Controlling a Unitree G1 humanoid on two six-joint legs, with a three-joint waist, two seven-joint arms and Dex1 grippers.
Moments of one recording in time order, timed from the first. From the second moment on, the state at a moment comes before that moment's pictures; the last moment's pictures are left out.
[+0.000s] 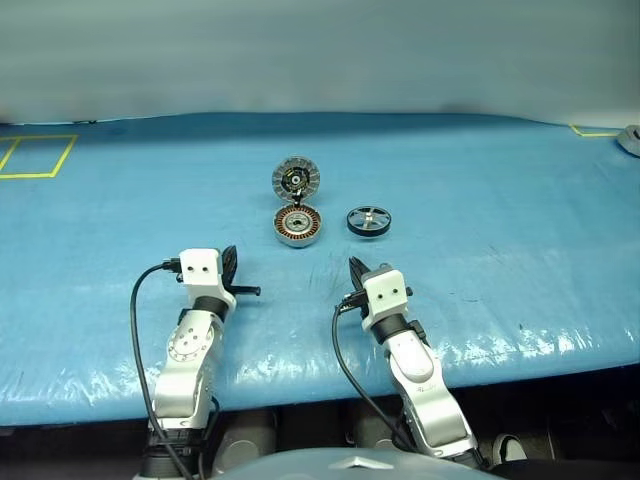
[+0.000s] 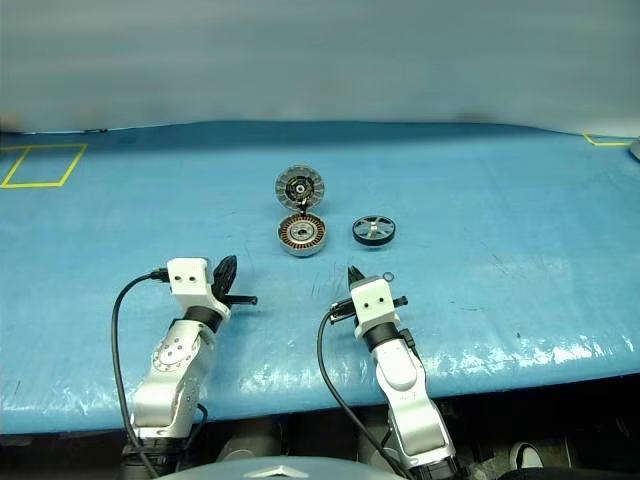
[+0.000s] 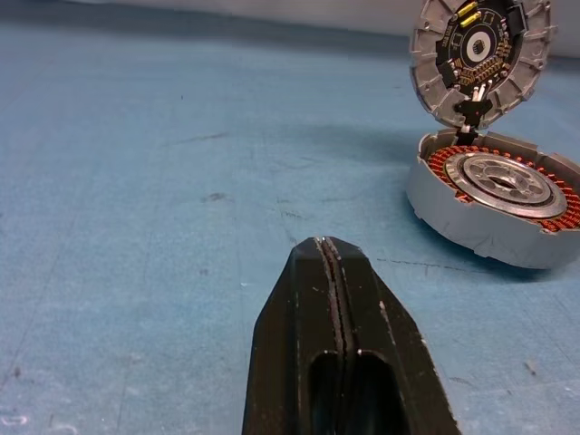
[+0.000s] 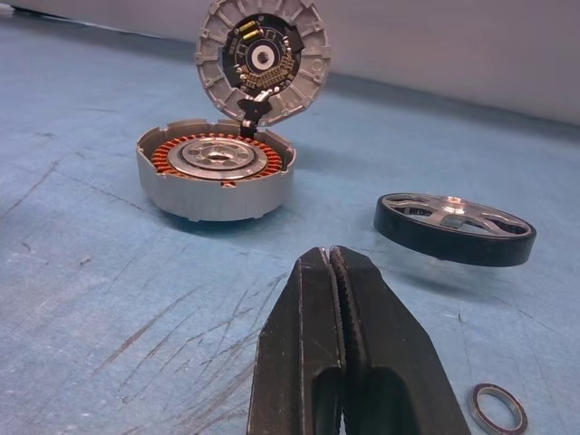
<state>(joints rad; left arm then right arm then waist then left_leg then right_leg) 0.06 0.07 0.00 -0.20 -0.10 0.18 -0.08 0.14 -0.03 0.27 -0.19 -0.15 0.00 0.08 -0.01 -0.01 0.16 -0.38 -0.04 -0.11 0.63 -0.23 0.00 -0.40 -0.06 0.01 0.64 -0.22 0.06</state>
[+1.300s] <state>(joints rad) -0.02 0.42 -0.08 -0.28 -0.20 0.45 -0.51 0.10 -0.34 0.05 -0.60 0.15 0.73 0.36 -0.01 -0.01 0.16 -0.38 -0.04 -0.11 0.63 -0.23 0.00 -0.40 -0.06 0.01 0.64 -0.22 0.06</state>
